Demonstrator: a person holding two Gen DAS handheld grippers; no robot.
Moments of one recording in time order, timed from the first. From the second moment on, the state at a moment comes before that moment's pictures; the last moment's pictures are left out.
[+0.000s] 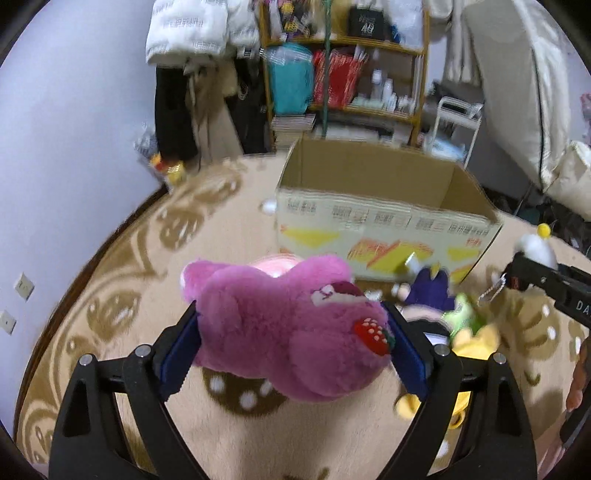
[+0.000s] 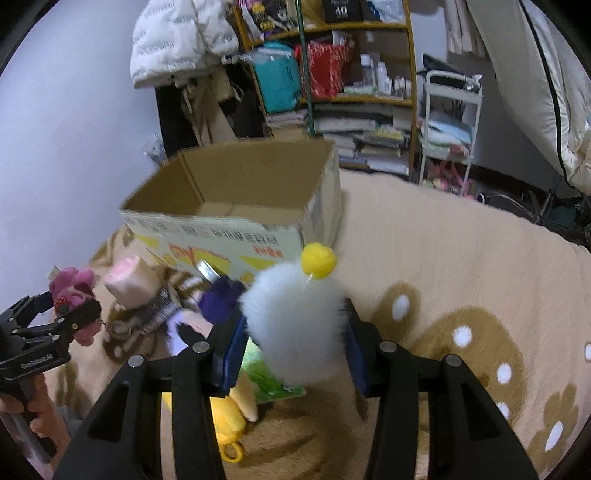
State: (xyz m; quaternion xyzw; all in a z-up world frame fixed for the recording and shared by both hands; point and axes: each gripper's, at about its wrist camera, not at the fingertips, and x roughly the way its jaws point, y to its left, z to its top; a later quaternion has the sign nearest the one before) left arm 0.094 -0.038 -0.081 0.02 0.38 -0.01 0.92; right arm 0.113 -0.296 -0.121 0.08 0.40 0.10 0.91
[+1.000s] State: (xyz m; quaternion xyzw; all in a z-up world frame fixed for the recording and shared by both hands) left arm 0.186 -0.062 -0.003 0.07 0.25 -0.07 0.96; right arm 0.165 -0.248 -0.015 0.03 0.23 0.12 0.97
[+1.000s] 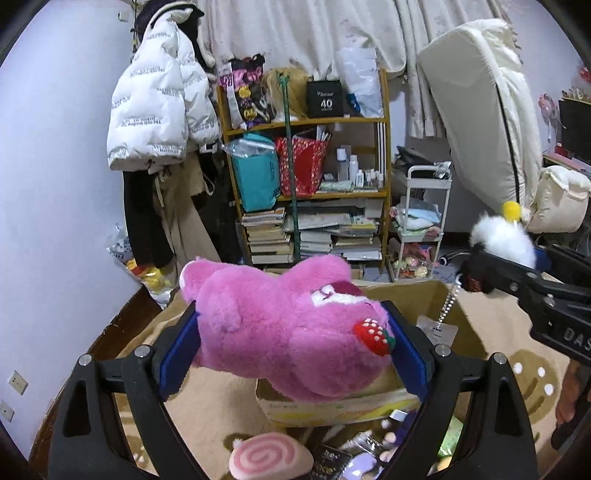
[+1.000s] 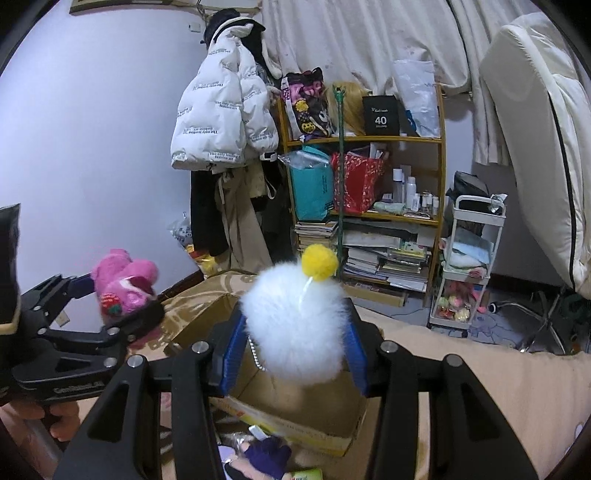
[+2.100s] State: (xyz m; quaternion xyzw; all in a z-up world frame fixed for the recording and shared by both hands) left arm 0.213 -0.066 -0.057 0.06 0.31 -0.10 0.94; right arm 0.196 -0.279 -0.093 0.09 0.30 0.10 0.94
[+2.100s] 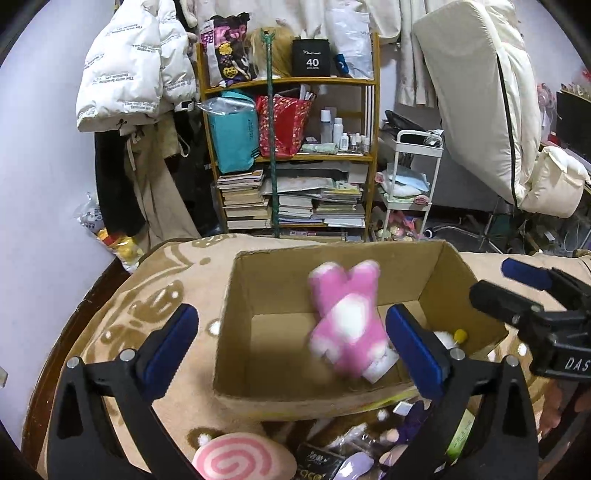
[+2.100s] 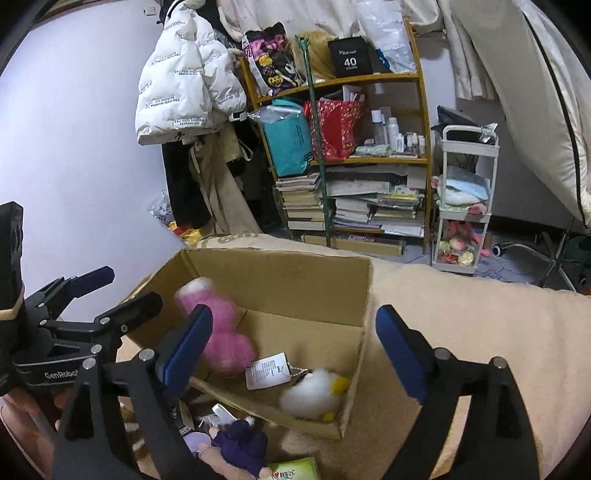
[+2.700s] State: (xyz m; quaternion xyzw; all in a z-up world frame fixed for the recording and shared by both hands) left arm 0.156 0.005 -0.037 0.02 0.37 -0.03 0.93; right arm 0.152 -0.270 -0.071 0.07 0.31 0.09 0.95
